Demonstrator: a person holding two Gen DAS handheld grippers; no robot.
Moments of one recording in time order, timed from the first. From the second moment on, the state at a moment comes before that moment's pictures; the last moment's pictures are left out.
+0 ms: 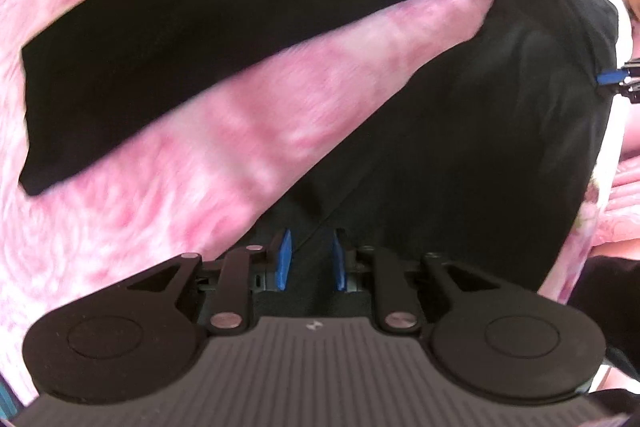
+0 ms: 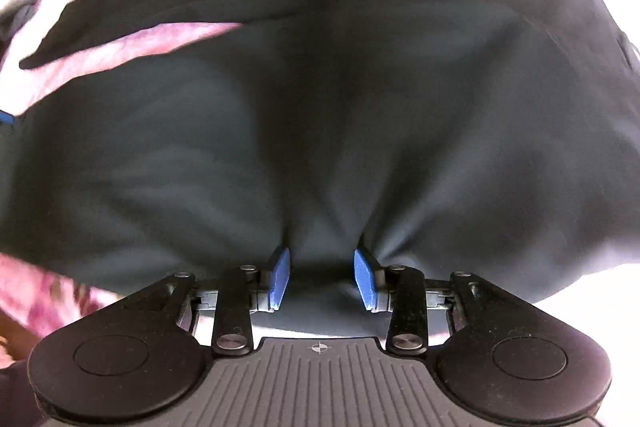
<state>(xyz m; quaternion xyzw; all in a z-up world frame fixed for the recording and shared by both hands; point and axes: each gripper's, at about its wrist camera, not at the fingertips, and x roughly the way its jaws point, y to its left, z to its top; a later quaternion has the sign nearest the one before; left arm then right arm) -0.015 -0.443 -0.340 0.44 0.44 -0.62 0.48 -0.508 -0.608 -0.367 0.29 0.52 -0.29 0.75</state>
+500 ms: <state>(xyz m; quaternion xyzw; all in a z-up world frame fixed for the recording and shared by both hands) -0.096 -0.363 -0.361 0.52 0.49 -0.55 0.43 -0.552 -0.640 -0.353 0.32 0.50 -0.42 0.68</state>
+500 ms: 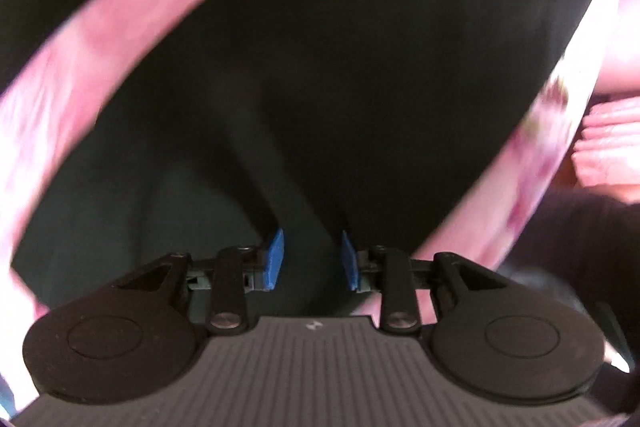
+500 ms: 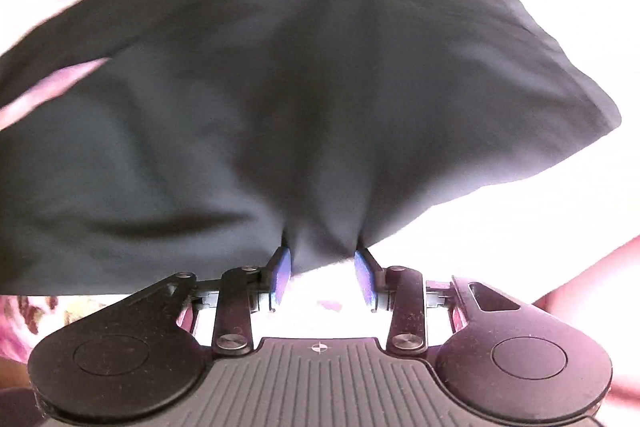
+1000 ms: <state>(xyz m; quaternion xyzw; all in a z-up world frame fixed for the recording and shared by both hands) -0.038 -0.253 -0.266 0.46 0.44 -0.54 0.55 -0.514 -0.514 -0.249 0.38 0.42 -0.49 0.66</state>
